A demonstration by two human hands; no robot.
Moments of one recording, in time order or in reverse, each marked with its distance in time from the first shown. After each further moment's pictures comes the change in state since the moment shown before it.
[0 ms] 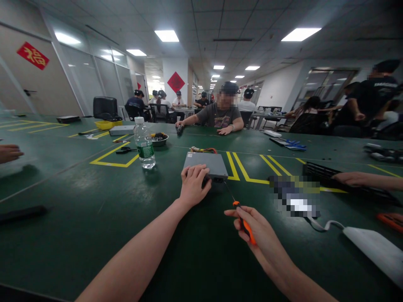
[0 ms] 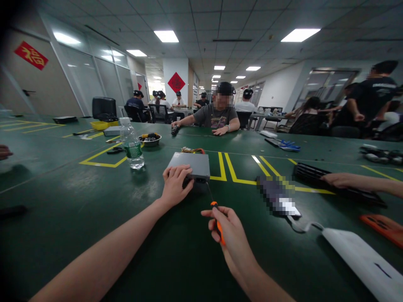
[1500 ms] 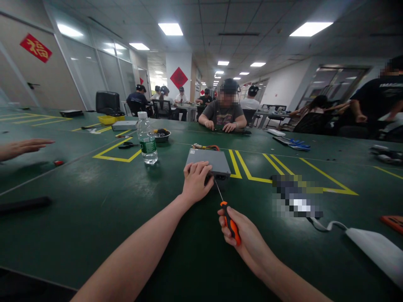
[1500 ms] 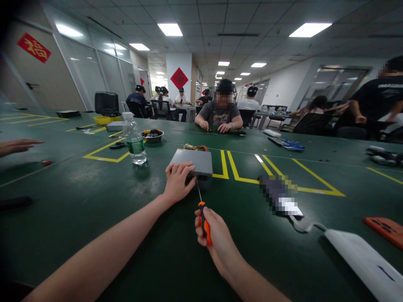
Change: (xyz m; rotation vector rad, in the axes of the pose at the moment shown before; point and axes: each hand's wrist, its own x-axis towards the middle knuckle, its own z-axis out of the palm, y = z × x) left_hand -0.001 -0.001 0.000 -0.011 0.009 0.003; right_hand 0.007 0.029 0.010 0.135 -0.269 0.170
